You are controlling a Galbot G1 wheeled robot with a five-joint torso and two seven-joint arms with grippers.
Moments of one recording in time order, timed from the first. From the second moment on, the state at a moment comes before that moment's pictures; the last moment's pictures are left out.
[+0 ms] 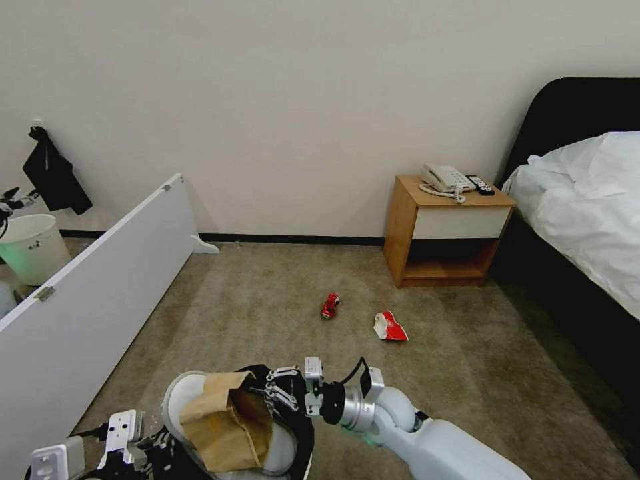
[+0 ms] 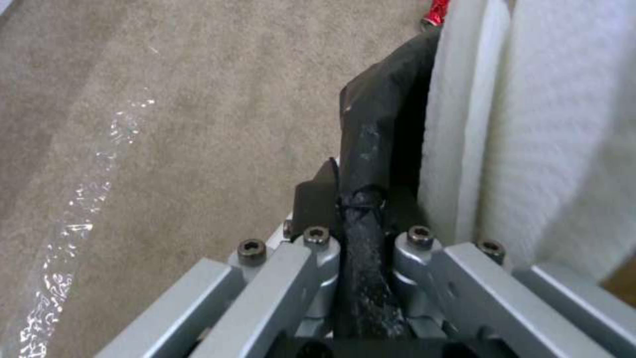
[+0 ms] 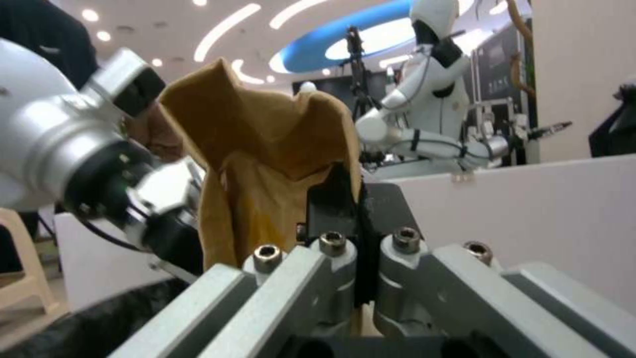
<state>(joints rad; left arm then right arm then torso) 1.89 -1.08 -0.87 -2.50 -1.09 0.74 -0.41 -0.69 1.14 -0.43 1.50 0.93 0.32 -0.85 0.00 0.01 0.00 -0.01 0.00</state>
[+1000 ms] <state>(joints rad) 1.88 -1.08 -0.88 -2.50 -1.11 0.74 -0.41 -0.71 1.08 -0.41 1.41 0.85 0.36 -0.88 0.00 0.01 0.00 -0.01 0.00</state>
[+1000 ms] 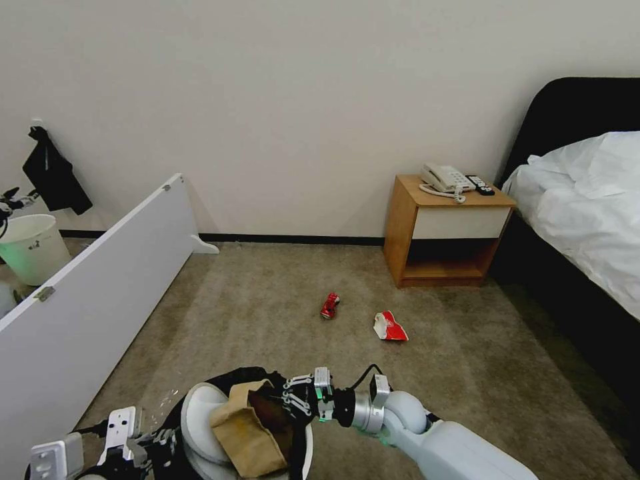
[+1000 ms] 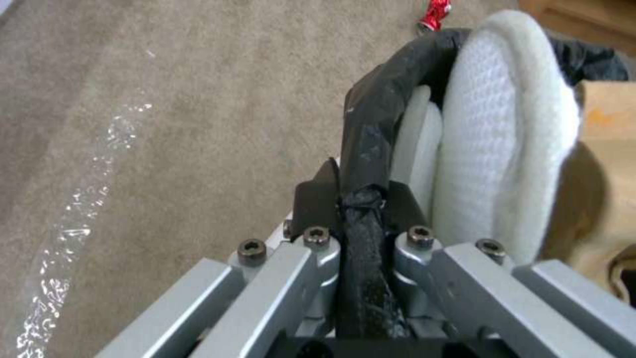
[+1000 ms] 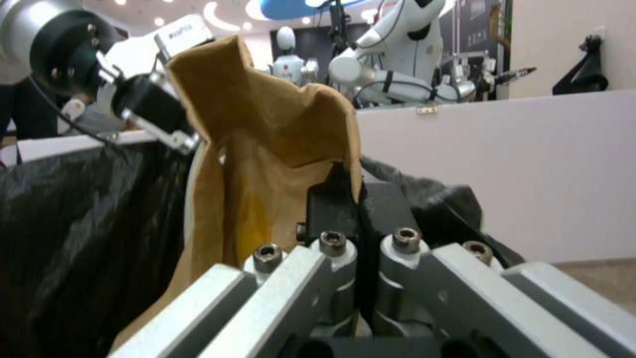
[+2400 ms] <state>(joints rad) 1.87 -1.08 -0.88 -2.50 -1.12 0.74 -0.42 -0.69 1.07 -0.43 1.44 0.80 0.36 -0.85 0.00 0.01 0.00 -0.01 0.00</state>
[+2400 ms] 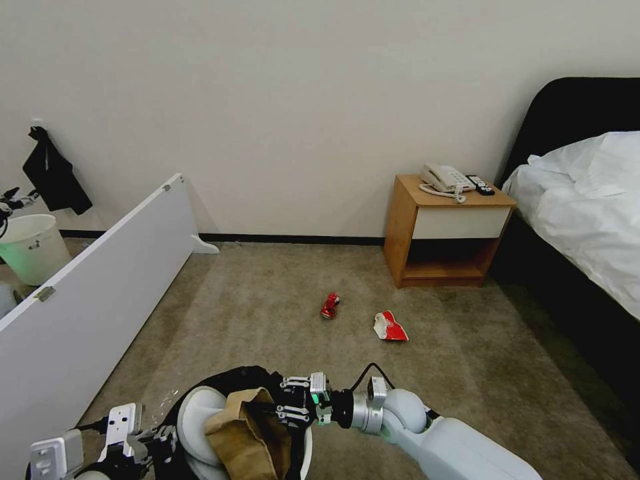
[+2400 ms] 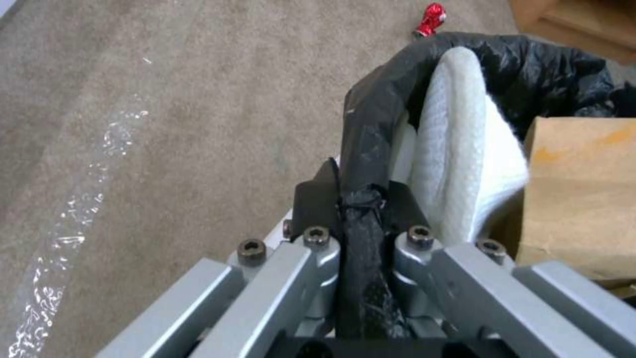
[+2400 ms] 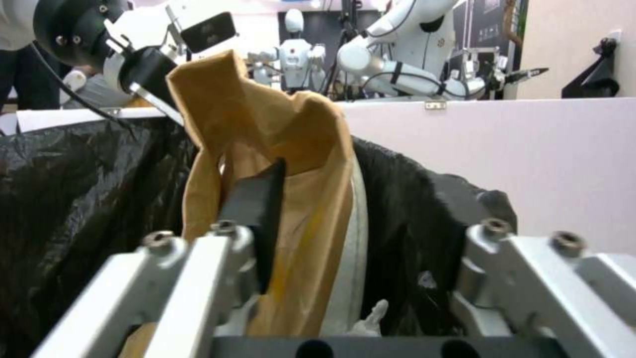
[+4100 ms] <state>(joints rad) 1.85 -1.09 -0.87 -2.50 -1.08 0.74 -0.41 -1.31 0.98 0.41 1.81 0.54 0.34 -0.13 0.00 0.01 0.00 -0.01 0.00</state>
